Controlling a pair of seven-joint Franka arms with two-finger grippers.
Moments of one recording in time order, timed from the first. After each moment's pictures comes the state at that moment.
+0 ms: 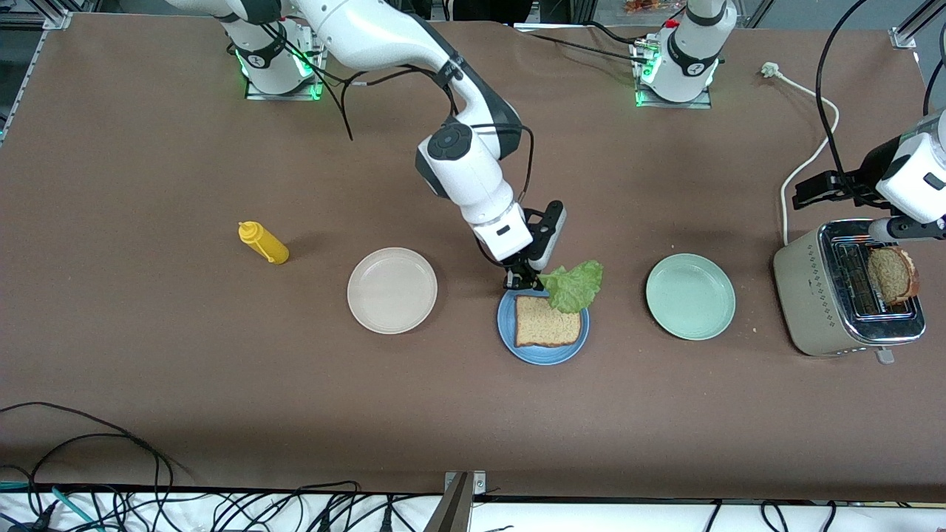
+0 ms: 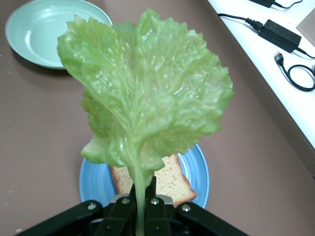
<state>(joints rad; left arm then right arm) 0.04 0.10 -0.01 -1.59 0.00 1.53 -0.05 0.93 0.92 -0.19 -1.18 0.34 2.68 -0.61</state>
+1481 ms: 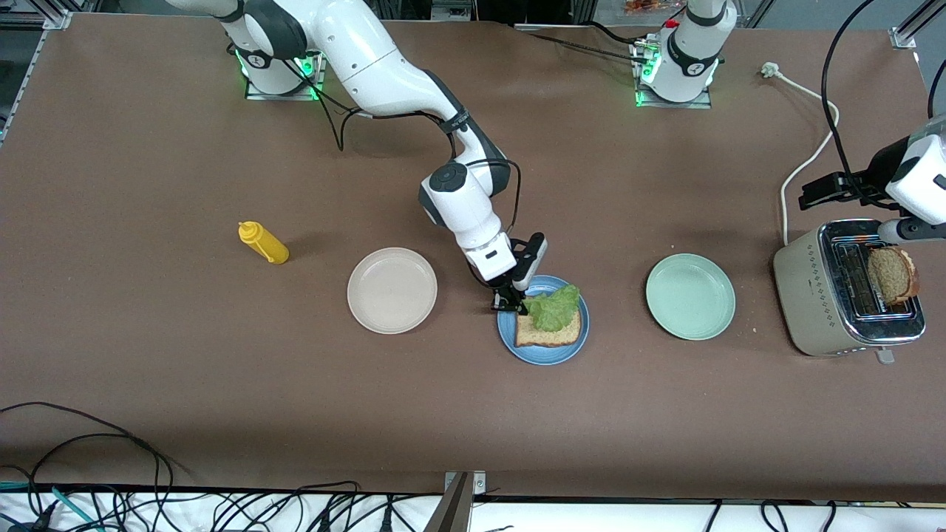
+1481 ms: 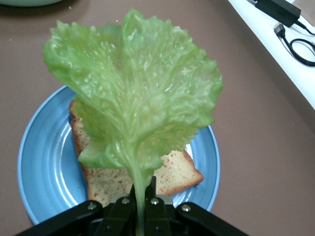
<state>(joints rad) 0.06 0.10 -0.01 -1.59 0.00 1.53 -0.05 0.93 1.10 -0.20 -1.18 0.32 2.94 -0.59</state>
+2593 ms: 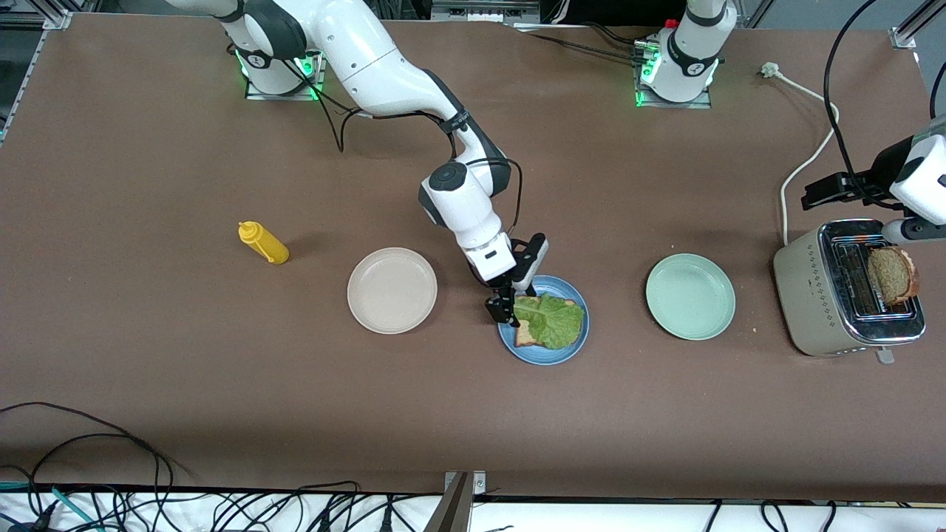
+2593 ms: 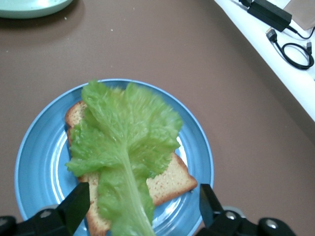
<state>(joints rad) 0.07 0.10 -0.01 -1.59 0.00 1.53 -0.05 0.93 1.10 -0.20 -1.17 0.32 2.95 -0.58</state>
